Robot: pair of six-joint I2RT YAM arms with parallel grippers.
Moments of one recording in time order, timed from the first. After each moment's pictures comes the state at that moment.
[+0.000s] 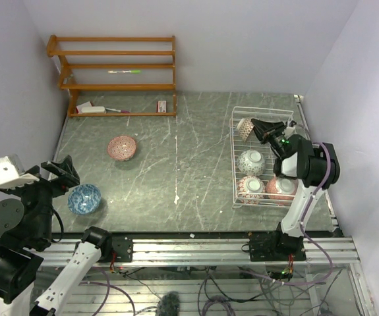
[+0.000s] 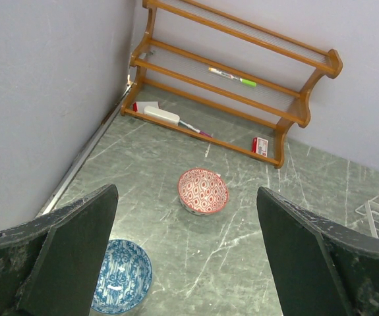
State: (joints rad) left arm -0.37 0.39 1.28 -0.88 -0.60 -0.28; right arm -0.17 2.03 0.73 1.40 -0.68 1.61
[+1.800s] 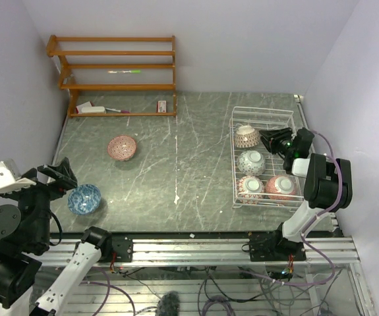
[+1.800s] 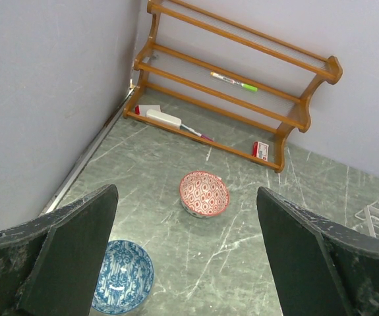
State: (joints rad) left arm -0.37 0.37 1.28 -0.88 -0.61 -0.28; right arm -0.23 1.75 0.72 0.70 -0.50 1.22
